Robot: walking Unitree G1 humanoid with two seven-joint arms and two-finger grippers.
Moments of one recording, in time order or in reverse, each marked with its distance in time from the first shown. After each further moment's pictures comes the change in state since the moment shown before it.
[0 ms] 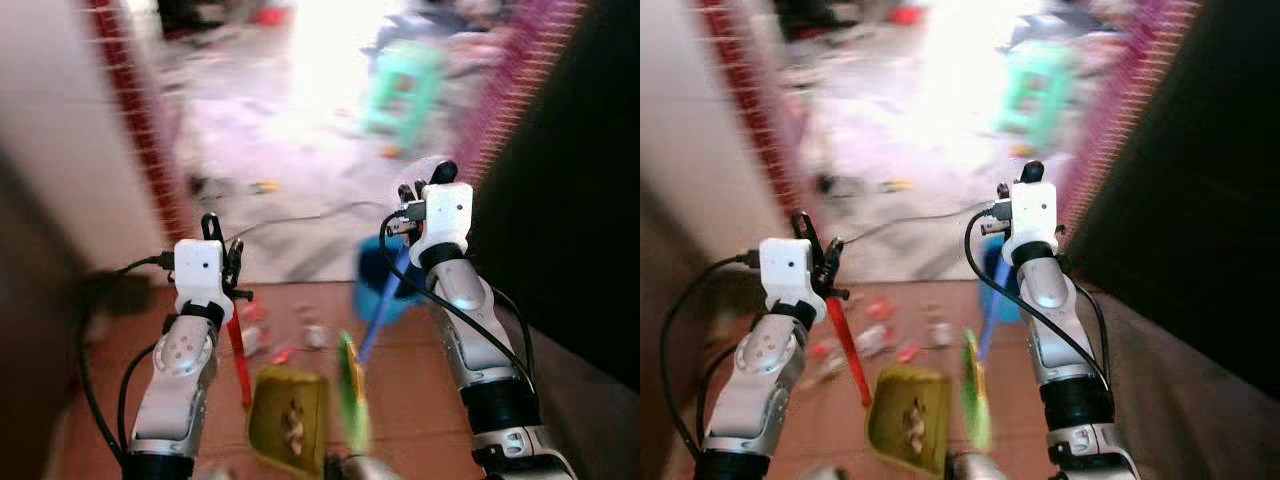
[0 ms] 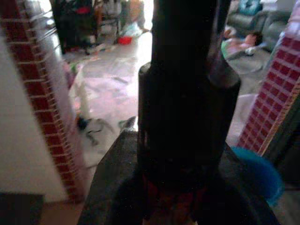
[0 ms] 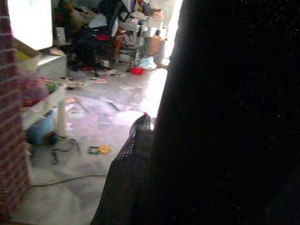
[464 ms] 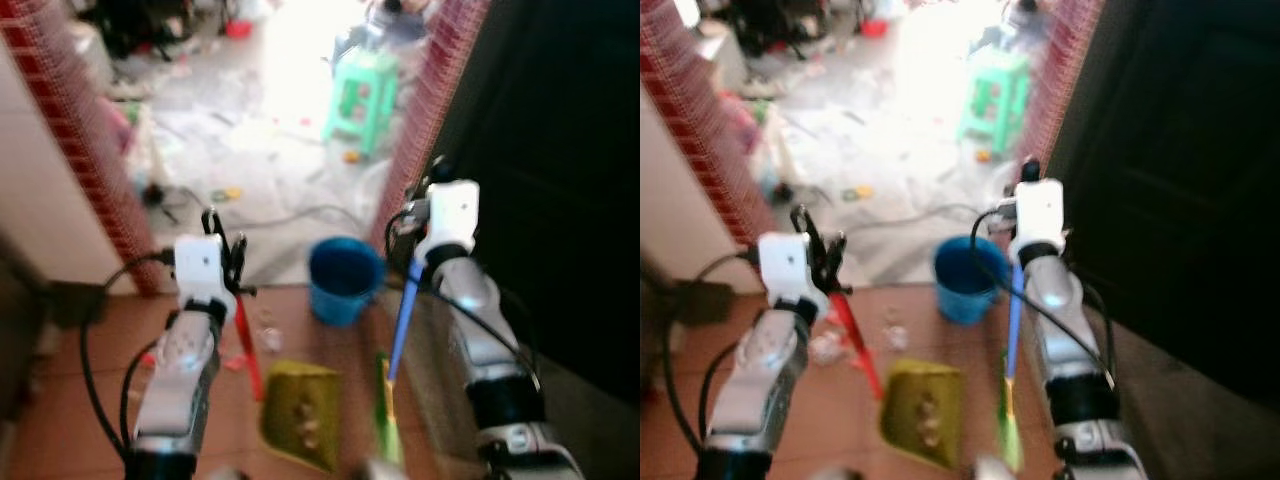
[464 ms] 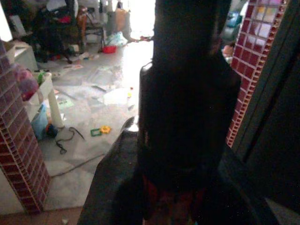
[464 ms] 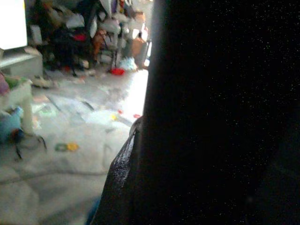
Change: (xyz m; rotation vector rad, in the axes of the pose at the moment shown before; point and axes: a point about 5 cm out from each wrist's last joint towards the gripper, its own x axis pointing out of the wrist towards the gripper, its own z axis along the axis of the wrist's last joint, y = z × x) left arm 0.001 -0.002 0.004 -0.021 -0.008 0.007; right arm 0.002 -0.008 0.000 -0.020 0.003 -0.017
